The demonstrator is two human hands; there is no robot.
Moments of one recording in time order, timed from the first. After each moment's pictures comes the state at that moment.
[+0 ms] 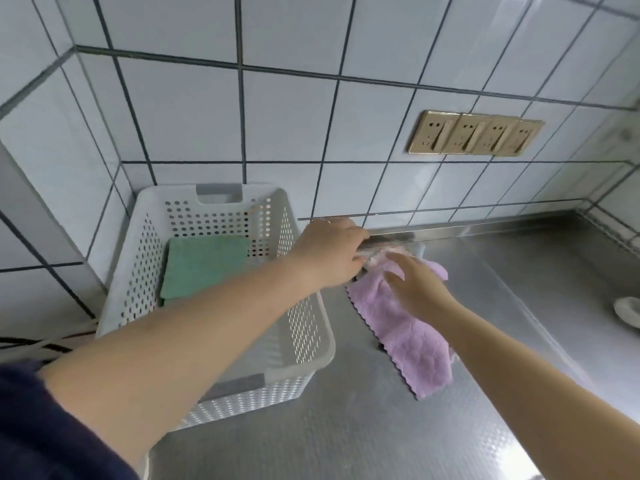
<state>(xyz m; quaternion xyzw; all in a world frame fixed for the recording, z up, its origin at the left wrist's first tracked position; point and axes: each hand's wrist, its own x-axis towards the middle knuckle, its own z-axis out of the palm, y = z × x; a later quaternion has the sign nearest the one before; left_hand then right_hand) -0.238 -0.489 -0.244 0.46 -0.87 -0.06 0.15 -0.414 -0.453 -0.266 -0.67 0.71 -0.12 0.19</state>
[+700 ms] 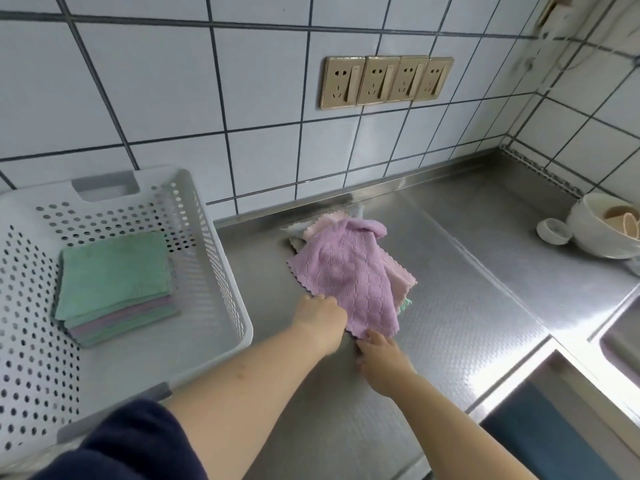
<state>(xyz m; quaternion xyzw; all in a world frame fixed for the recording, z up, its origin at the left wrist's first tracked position) -0.355 -0.429 -0.374 0.40 -0.90 -0.05 -0.15 -0.487 -0.349 -0.433 -0.59 0.76 0.10 0.25</state>
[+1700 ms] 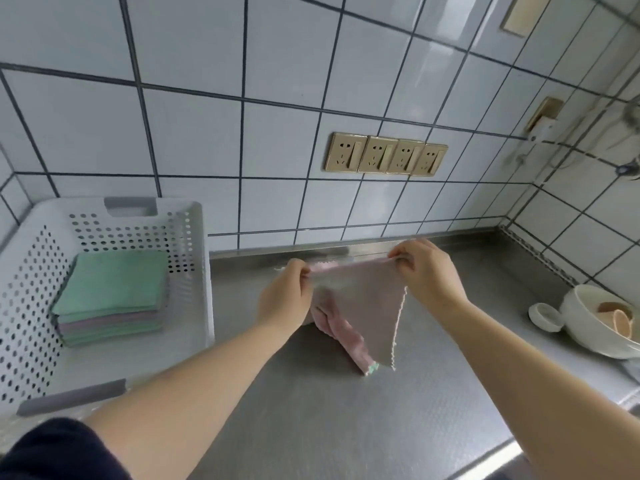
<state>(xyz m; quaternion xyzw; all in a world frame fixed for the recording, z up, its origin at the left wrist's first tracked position) -0.354 -0.448 -0.306 0.58 -0.67 -0.25 0.38 -0.567 -0.432 -0.219 -0.68 0.68 -0.27 0.02</state>
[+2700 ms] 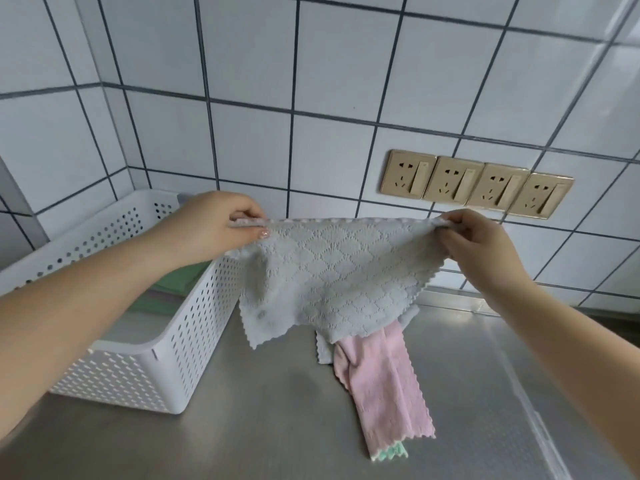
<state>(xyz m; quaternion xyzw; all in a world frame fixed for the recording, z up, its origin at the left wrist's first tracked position) -0.300 -0.448 -0.185 0.64 -0.69 -0.09 0.31 -0.618 -0.543 -0.192 -0.71 0.51 -0.42 0.25</state>
